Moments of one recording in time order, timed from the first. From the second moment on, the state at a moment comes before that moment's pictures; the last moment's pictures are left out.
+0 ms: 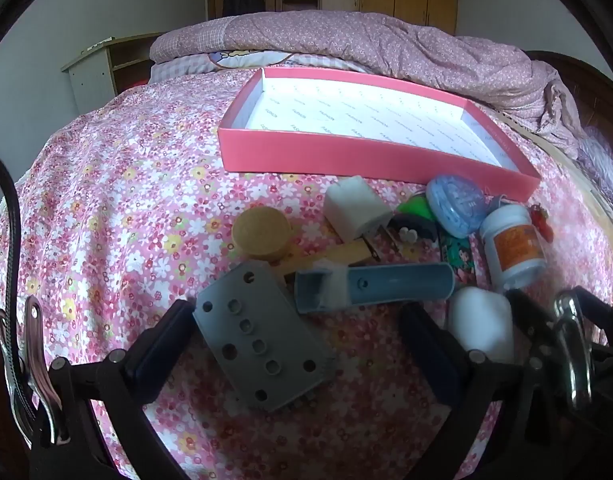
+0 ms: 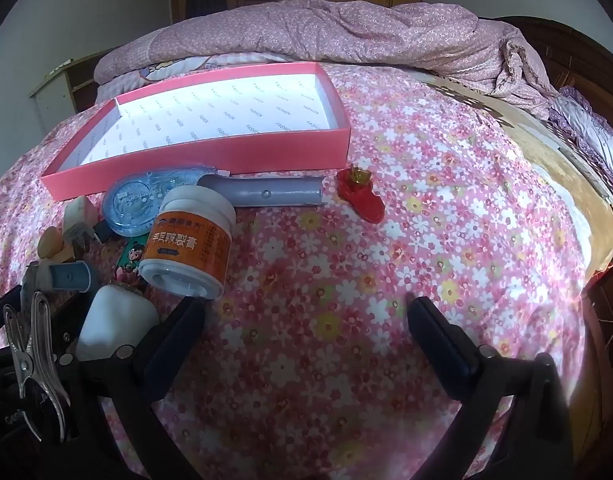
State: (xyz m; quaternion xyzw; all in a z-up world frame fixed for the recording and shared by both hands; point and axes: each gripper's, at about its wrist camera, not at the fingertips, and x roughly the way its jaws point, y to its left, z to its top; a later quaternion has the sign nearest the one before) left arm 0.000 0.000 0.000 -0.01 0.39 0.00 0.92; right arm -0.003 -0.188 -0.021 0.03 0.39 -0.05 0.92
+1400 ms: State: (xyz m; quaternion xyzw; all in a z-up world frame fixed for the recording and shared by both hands) left arm -0.025 0.052 0.029 -0.03 0.40 -0.03 0.92; right arm -0.019 -0.192 -0.017 0.00 0.41 0.01 0.91
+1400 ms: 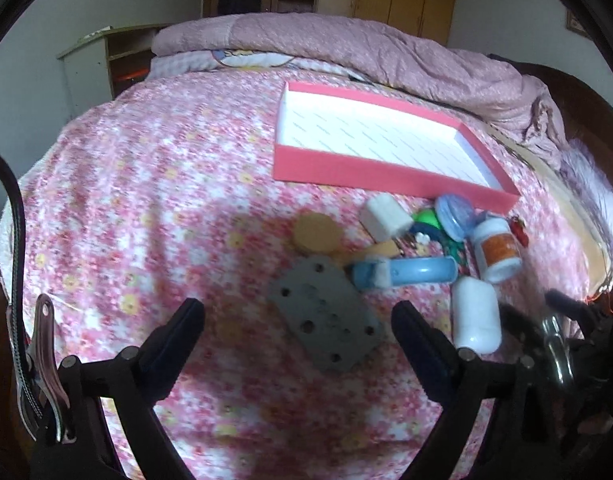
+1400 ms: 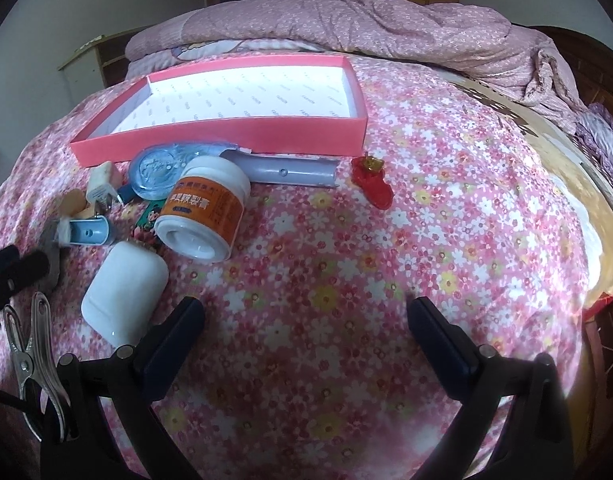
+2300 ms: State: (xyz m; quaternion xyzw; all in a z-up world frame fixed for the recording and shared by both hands) left arm -0.048 0.063 0.028 0.00 0.41 -0.04 0.91; right arm -0.038 -0.180 0.003 0.01 0.43 0.12 0.90
